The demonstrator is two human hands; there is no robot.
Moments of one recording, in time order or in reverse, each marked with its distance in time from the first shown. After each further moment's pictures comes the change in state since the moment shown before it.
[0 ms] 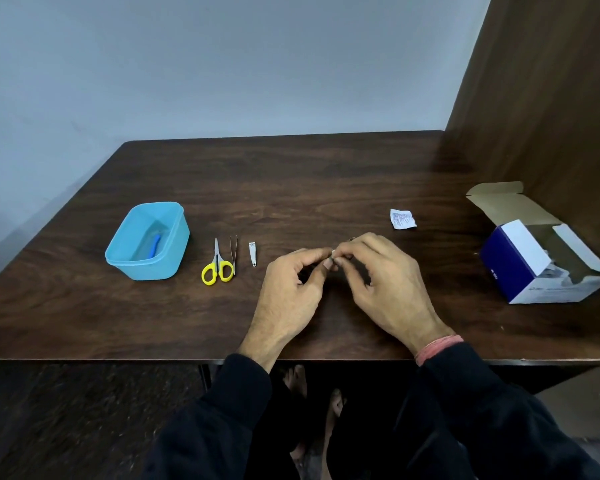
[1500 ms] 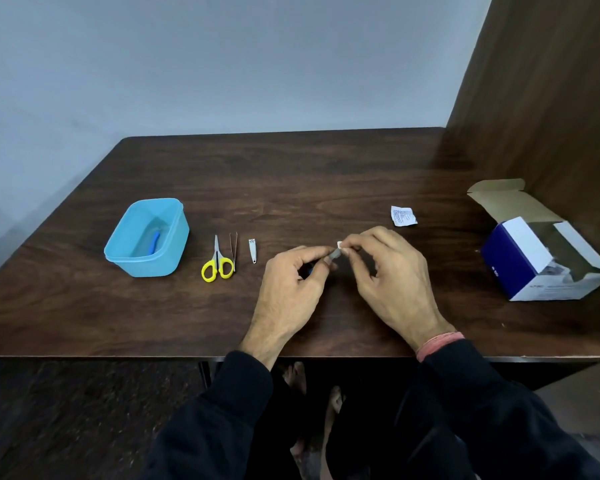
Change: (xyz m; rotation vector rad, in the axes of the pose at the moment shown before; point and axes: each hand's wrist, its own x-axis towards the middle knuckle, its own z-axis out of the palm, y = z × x) left_hand 0.000 0.004 0.000 0.033 0.049 -0.002; right_hand 0.001 0.006 0.003 -0.010 0.077 0.080
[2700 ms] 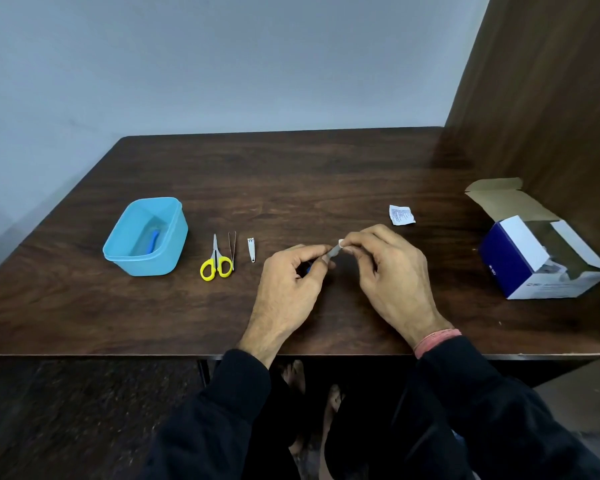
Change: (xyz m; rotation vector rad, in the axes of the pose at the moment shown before) left_hand -0.001 0.002 0.000 -0.012 -0.007 -0.023; right_hand 0.003 -0.001 -0.004 0.006 -0.008 0.017
